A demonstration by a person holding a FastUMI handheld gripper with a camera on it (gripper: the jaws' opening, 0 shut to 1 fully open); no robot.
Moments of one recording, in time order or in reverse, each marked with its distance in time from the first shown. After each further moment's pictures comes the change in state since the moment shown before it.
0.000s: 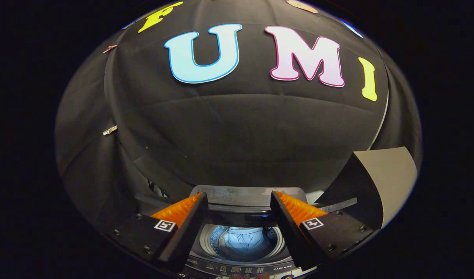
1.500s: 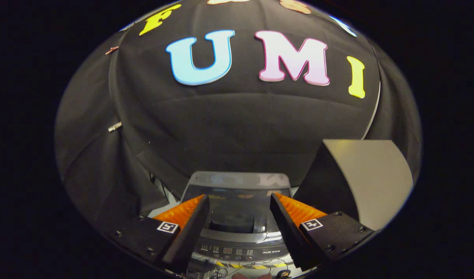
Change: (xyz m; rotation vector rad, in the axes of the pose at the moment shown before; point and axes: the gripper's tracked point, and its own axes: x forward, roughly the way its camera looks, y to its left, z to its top) arm -0.098 -0.033 0.029 0.008 -0.045 -0.021
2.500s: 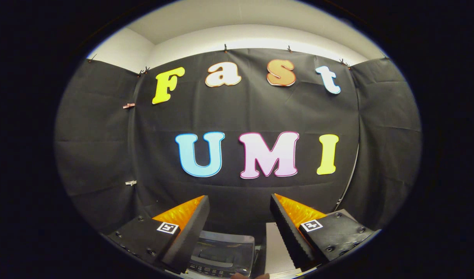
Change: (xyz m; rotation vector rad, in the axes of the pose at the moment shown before) arm -0.242 -0.090 0.187 -0.036 -0.494 0.031
